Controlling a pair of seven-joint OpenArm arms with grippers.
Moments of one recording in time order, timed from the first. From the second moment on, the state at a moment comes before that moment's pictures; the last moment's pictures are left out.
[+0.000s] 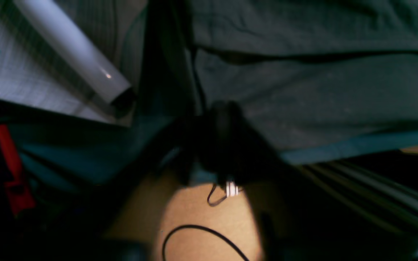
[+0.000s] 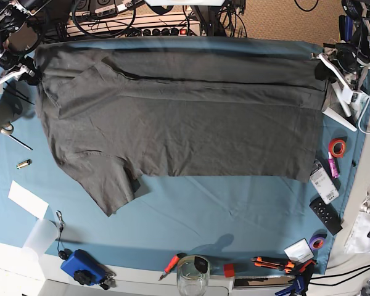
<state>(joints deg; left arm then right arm) 26.9 -16.3 -33.2 108.2 -43.7 -26.1 68.9 -11.4 21.9 61.0 78.5 52.3 37.1 -78.5</state>
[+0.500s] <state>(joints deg) 27.0 -16.4 -33.5 115.2 -38.2 -26.1 67.3 -11.4 30.0 61.0 78.6 56.5 35.9 -79.0</state>
